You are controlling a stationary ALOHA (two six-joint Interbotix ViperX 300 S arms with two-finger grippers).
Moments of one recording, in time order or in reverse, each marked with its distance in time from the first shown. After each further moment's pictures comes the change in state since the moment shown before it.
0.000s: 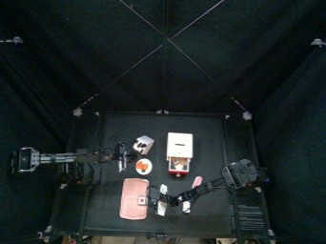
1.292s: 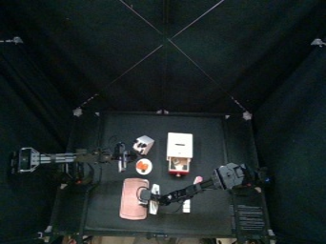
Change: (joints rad) left arm 0.003 -0.002 0.003 -0.002 0.000 0.002; right arm -0.040 0.160 -0.158 0.232 0.000 -0.305
